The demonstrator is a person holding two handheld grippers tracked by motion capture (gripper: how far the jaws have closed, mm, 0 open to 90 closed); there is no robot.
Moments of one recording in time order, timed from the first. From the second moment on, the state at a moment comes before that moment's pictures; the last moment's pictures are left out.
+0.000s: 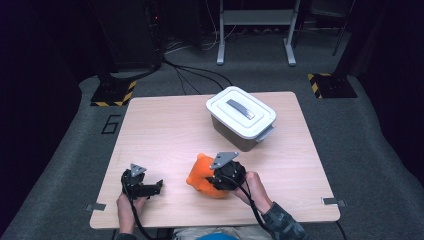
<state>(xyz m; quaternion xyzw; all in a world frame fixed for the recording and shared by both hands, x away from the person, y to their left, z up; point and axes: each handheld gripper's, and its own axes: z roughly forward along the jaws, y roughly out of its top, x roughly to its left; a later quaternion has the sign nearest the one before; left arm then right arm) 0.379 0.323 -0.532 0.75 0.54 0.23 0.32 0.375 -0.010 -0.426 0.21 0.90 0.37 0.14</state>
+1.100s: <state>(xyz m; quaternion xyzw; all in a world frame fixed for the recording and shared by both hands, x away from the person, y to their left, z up) 0.379 0.323 -0.532 0.75 0.54 0.23 0.32 0.362 -0.088 -0.423 0.28 0.88 0.35 0.16</state>
